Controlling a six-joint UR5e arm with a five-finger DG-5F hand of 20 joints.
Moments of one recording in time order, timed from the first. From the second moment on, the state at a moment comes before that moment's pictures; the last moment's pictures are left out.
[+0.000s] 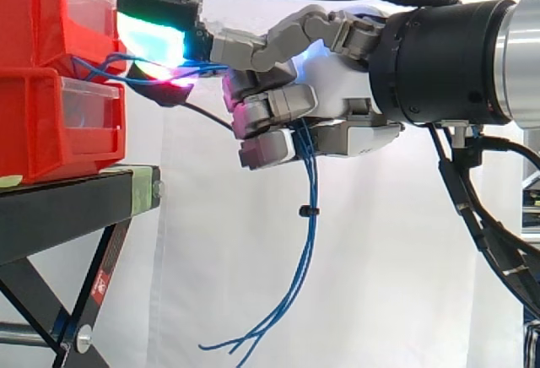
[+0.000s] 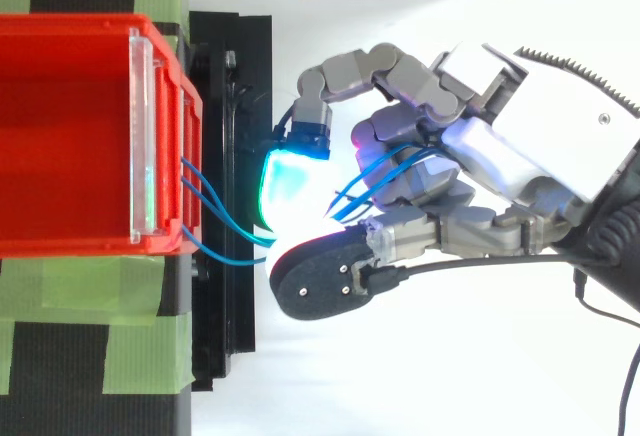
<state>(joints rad) 0.38 -2.02 -1.60 -2.54 -0.61 -0.22</state>
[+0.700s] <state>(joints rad) 0.38 -2.02 -1.60 -2.58 -0.61 -0.25</state>
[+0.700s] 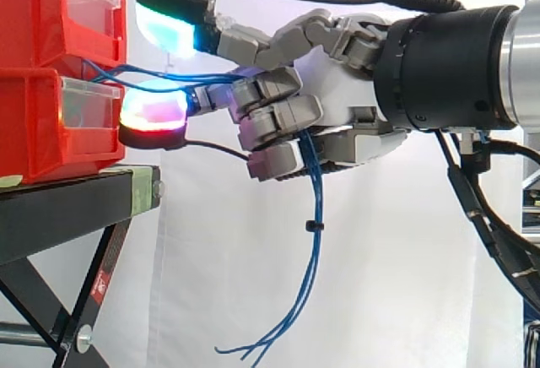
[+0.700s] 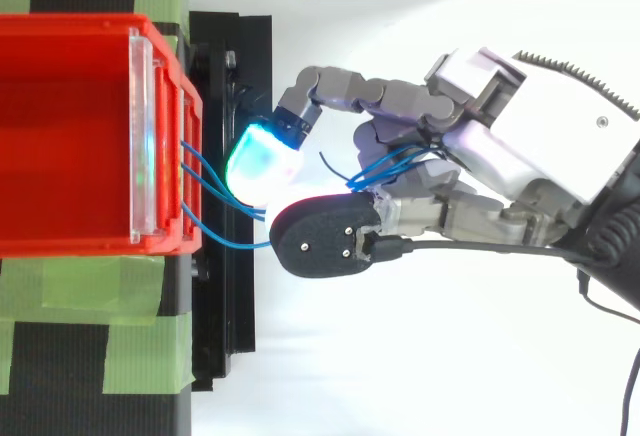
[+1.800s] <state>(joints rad) 0.38 -2.02 -1.60 -2.59 -0.64 -0.27</state>
